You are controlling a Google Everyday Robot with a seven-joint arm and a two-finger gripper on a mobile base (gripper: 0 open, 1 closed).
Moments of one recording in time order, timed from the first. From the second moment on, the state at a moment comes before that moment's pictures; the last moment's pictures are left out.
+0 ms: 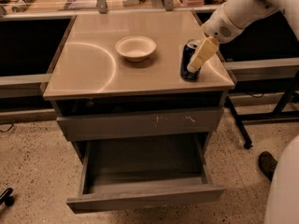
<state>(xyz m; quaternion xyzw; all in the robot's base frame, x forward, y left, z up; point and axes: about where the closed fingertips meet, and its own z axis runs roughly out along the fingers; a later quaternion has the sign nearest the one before) 0.689 -0.159 0.894 -0.56 0.77 0.10 0.29</state>
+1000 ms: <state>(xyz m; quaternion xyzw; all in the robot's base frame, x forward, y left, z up) 0.690 -0.153 0.882 -0.56 0.77 0.10 0.28</state>
